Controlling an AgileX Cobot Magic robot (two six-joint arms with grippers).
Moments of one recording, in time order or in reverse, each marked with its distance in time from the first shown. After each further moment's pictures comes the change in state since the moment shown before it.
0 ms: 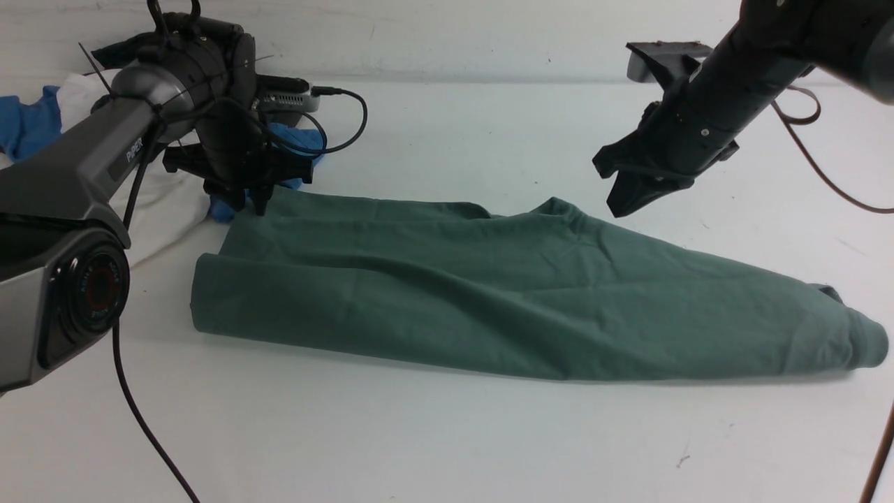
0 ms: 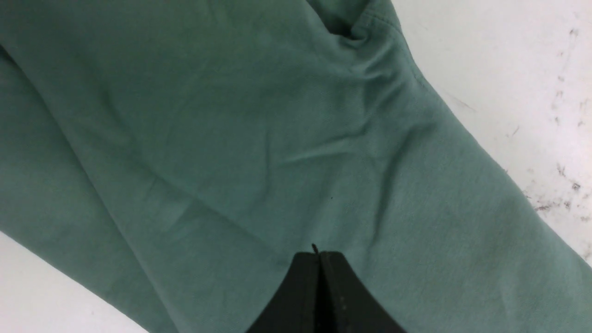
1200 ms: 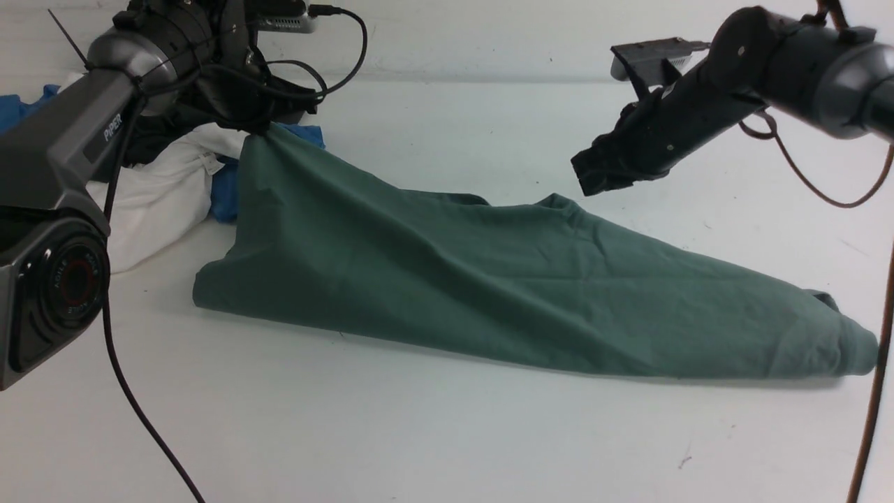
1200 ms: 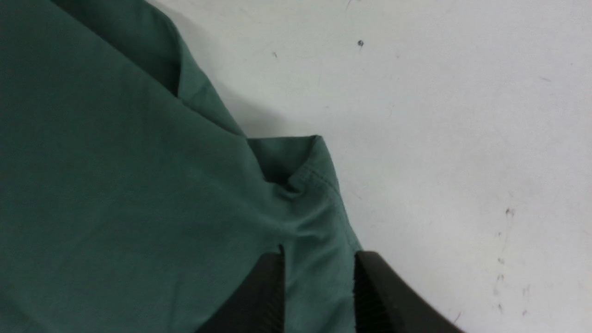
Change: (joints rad) right arm 0.001 0.117 0.000 0.022 -0.350 -0.102; left arm -0.008 -0.080 0.003 0.026 -0.265 -0.029
